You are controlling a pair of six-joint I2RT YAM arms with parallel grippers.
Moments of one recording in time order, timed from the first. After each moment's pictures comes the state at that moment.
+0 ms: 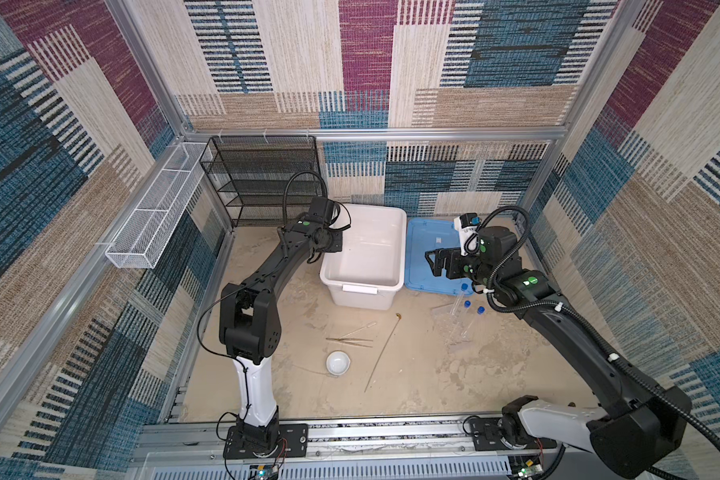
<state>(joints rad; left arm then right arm) -0.33 1.97 1.81 -0.74 -0.07 -0.22 0.38 1.19 1.15 -0.47 -0.09 0.26</state>
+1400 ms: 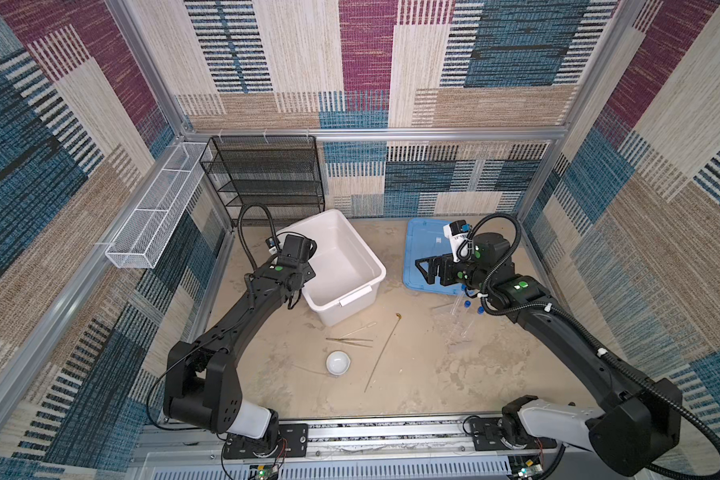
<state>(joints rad) -0.28 1.47 1.14 -0.54 -0.36 -0.78 0.38 1.23 1.07 -0.34 -0.24 0.25</state>
